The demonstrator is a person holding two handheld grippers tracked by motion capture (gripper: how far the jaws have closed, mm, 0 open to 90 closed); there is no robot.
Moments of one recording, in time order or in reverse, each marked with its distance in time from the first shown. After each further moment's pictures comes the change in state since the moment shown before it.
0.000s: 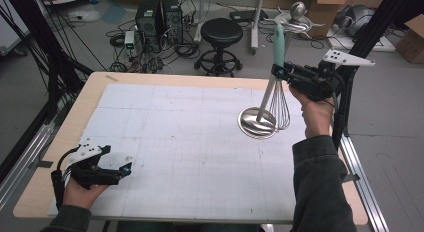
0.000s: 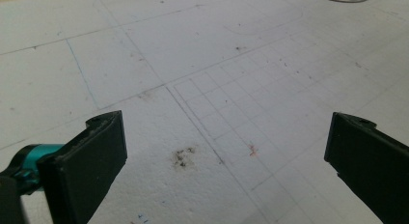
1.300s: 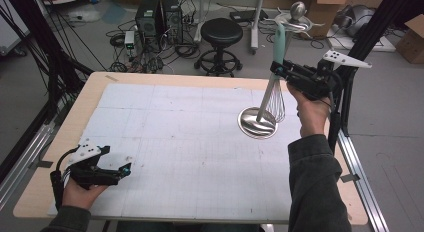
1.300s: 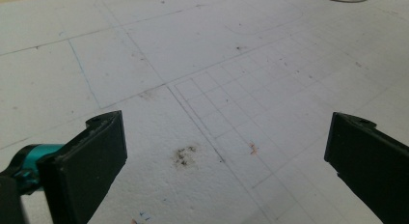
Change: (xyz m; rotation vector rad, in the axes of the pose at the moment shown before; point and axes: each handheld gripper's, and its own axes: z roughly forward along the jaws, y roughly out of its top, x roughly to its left) left arm 0.000 -0.001 -0.001 0.000 0.002 0.000; right arm -0.005 -0.006 0.005 -0.051 -0.034 0.086
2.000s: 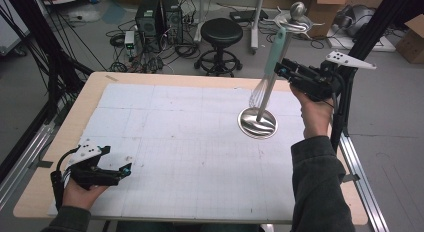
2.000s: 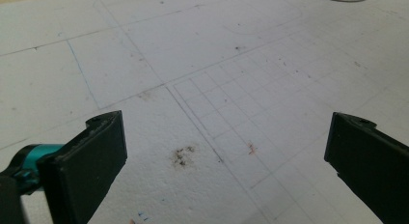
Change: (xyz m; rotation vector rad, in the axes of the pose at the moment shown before) left arm -0.002 0.000 0.000 -0.001 -0.001 0.004; right arm 0.001 0.001 -0.008 0.022 -0.064 -0.025
